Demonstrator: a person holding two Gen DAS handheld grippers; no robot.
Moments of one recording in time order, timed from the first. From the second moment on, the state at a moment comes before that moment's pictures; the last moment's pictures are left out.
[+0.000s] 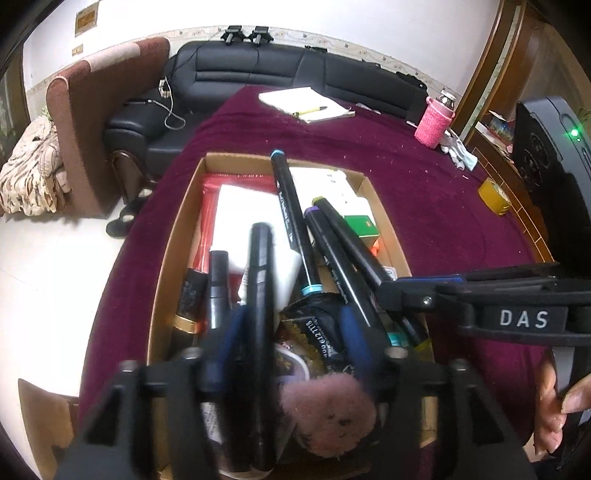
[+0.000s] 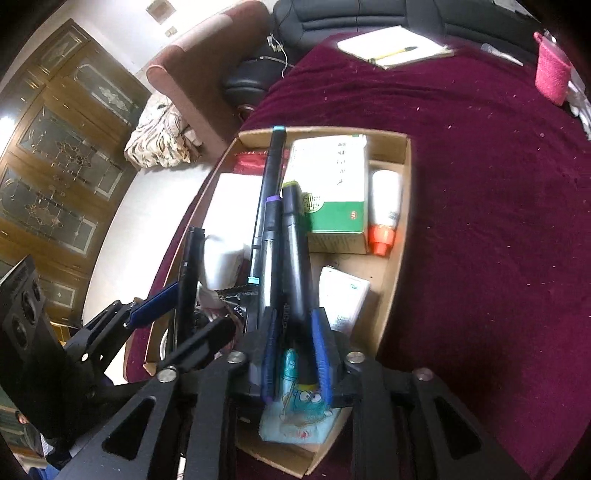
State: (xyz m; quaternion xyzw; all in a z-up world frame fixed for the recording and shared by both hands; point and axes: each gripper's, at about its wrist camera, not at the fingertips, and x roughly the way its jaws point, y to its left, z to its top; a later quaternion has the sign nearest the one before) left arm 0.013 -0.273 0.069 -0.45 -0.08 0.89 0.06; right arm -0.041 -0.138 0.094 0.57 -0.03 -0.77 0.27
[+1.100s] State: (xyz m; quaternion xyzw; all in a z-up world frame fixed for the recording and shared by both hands) left arm 0.121 -0.202 0.181 -0.41 -0.07 0.90 -0.15; right arm 0.053 0.008 0.190 0.39 0.06 -0.89 0.21
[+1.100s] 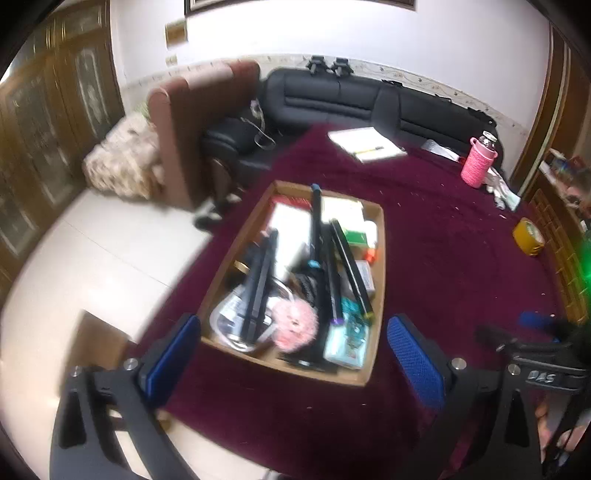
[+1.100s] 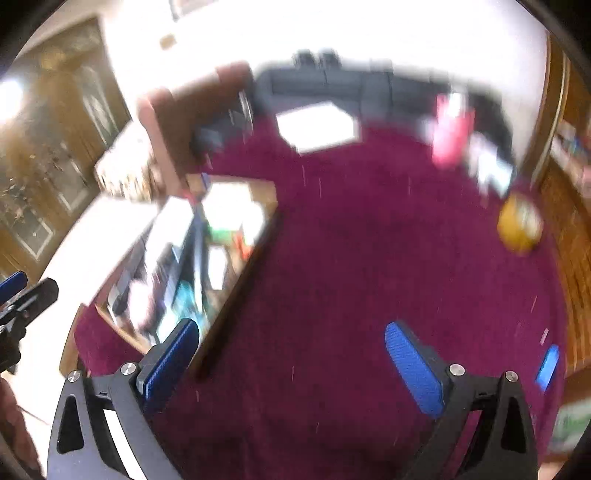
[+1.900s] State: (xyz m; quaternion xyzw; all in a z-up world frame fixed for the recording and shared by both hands) left arm 0.142 -0.197 0.189 -0.37 -0.02 0.90 -0.25; right arm 0.054 -0.024 0.153 0.45 0.08 -0.84 0.30
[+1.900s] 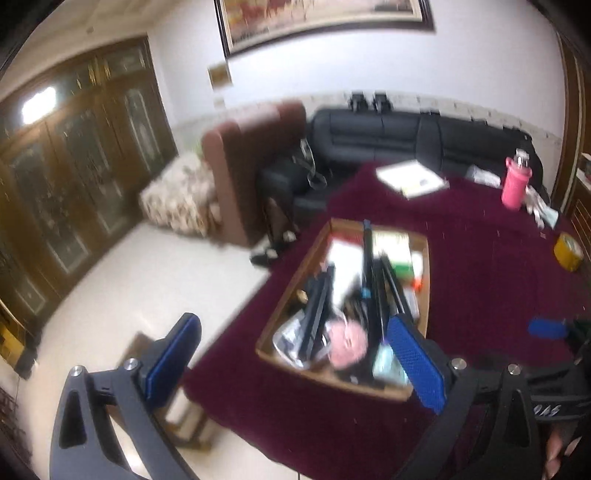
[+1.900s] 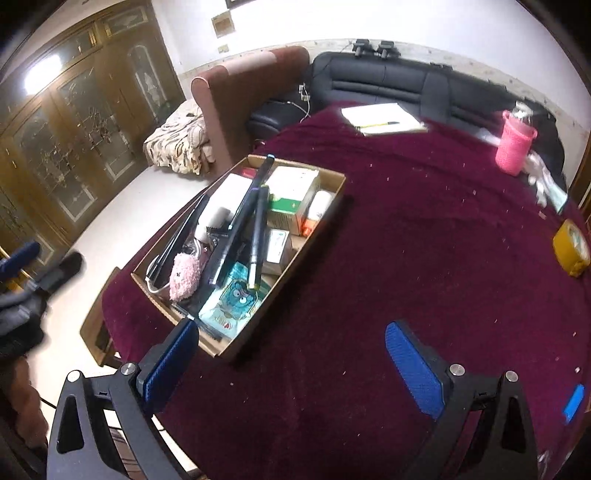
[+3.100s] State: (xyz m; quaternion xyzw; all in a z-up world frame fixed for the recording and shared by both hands) left arm 0.164 -0.210 0.161 -0.40 -0.05 0.88 -0.24; right arm 0.085 -0.050 0.170 0.39 0.13 -0.86 0.30
